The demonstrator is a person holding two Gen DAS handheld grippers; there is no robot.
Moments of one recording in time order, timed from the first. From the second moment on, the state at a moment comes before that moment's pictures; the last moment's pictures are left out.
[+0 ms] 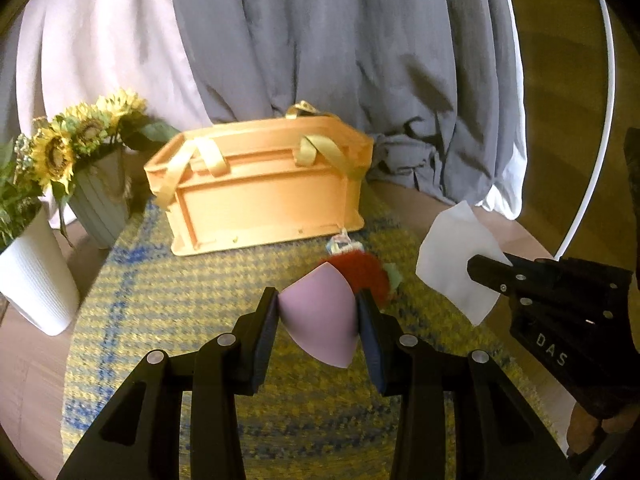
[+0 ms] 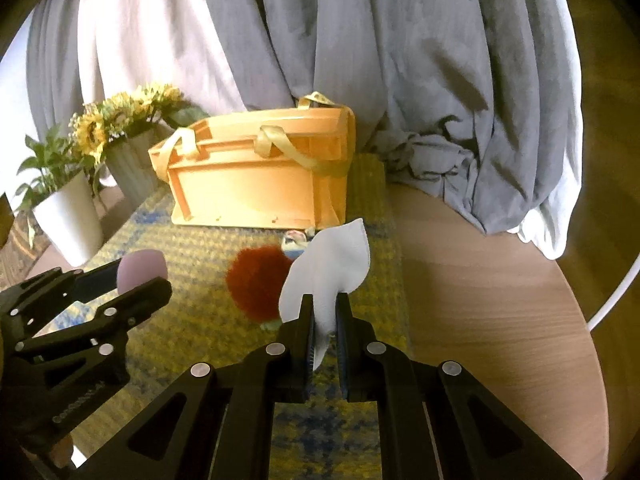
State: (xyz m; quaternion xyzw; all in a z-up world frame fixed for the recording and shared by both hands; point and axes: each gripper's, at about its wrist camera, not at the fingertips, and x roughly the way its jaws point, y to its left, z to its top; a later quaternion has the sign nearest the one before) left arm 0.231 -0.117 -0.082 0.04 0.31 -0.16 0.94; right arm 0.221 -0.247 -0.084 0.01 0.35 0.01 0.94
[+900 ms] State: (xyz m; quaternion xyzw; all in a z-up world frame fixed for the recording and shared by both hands) left arm 0.240 -0.047 -0.020 0.03 0.23 -0.15 0.96; right arm 0.227 -0.185 -0.019 0.03 0.27 0.01 0.96
